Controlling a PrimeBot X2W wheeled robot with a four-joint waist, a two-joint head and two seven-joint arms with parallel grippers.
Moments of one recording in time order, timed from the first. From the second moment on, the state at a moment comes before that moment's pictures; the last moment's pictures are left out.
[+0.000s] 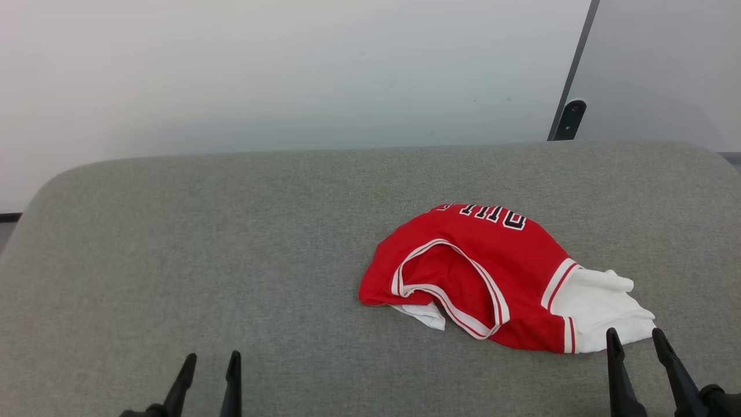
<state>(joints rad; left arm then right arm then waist) 0.16 0.18 -0.07 0.07 -0.34 -0.06 -0.26 0.16 -0.05 -0.05 -0.01 0.21 0.13 -0.22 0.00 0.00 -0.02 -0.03</state>
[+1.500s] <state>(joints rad) -0.79 0.42 -0.69 0.58 -0.94 -0.13 0.64 0.00 -0.05 0.06 0.07 0.28 0.13 -0.26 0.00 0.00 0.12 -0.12</state>
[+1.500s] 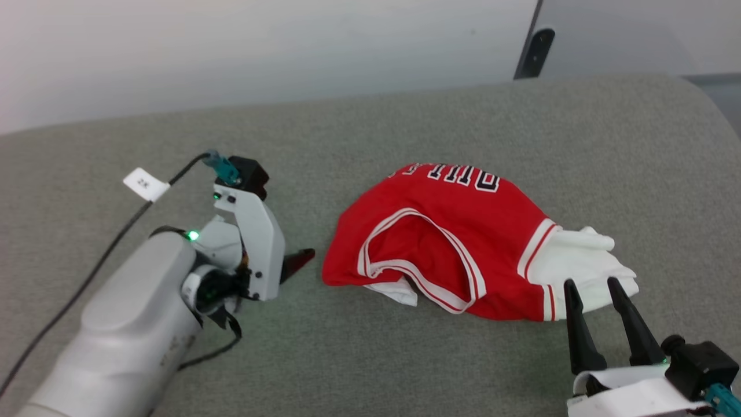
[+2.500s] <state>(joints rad) -0.96 0.38 -1.00 0.48 -1.20 -0.13 0.49 -0.06 -0.05 0.11 0.08 0.31 0.13 -0.26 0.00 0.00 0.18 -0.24</state>
